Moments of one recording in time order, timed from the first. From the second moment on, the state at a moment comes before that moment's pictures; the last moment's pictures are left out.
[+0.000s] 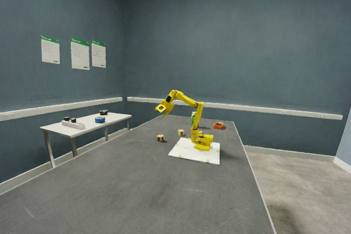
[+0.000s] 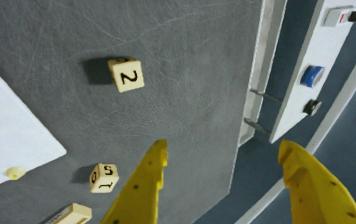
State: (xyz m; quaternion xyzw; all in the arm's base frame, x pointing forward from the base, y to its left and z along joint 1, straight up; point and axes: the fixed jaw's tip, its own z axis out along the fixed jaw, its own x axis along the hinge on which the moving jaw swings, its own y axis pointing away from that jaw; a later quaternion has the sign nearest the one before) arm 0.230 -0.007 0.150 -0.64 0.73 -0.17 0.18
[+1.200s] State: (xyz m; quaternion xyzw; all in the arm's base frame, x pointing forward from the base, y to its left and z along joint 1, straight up) arm 0.222 -0.007 0.059 -0.66 0.75 -0.01 0.01
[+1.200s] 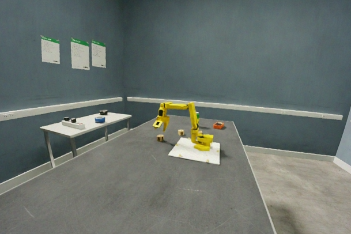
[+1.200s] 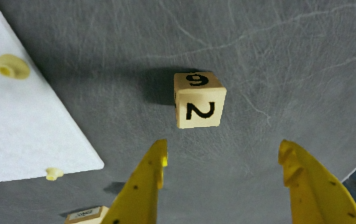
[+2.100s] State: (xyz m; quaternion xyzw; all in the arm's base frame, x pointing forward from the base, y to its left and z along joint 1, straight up) arm 0.220 -0.010 0.052 -0.66 0.75 0.00 0.00
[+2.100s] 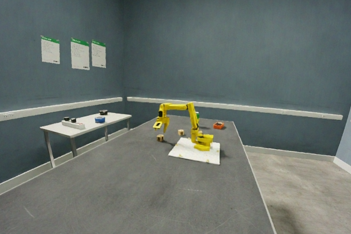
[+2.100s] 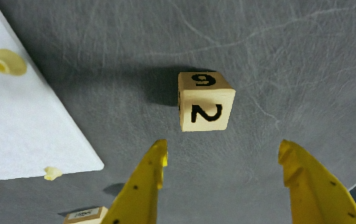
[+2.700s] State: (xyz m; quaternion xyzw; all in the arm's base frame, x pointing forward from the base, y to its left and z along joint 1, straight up) arm 0.219 -0.010 0.037 -0.66 0.75 0.00 0.00
